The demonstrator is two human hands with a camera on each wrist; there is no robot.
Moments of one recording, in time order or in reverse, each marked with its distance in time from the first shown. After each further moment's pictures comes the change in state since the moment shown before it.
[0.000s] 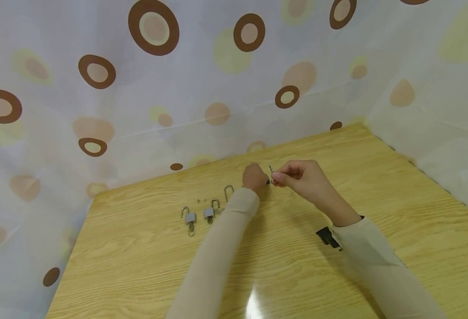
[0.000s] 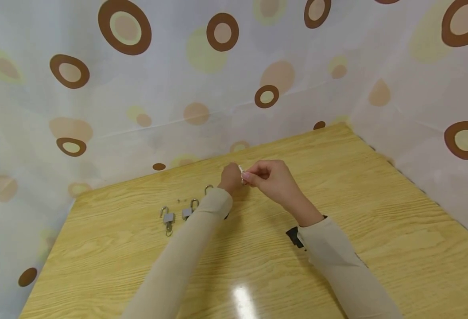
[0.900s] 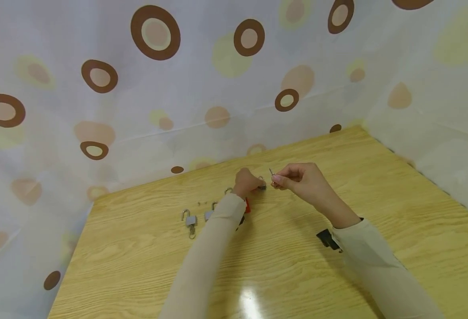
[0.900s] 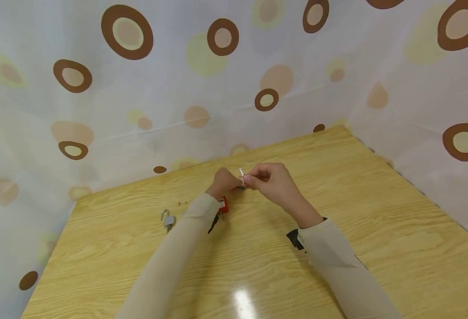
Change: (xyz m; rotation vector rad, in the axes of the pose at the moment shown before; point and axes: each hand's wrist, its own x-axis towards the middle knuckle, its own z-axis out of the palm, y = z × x) left_hand -0.007 -0.024 -0.018 -0.356 -0.126 -0.088; right_hand 0.001 0.001 0.000 0.000 -0.005 0.007
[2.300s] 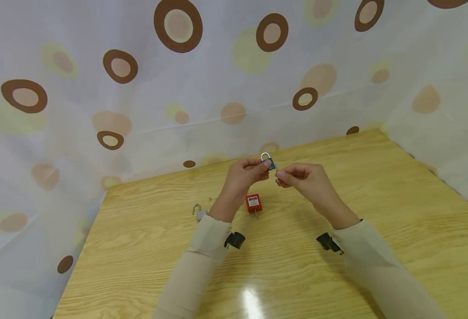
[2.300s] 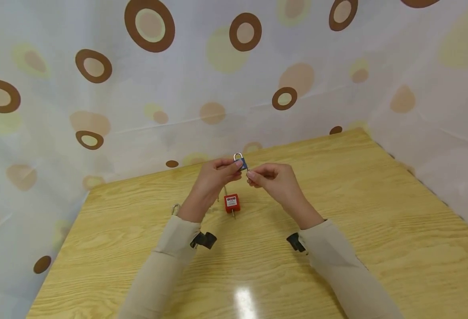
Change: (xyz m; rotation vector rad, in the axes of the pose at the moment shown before) left_hand -0.090 0.019 -0.072 -0.841 -0.118 0.165; right_hand 0.018 0.004 0.025 0.194 0.035 0.013
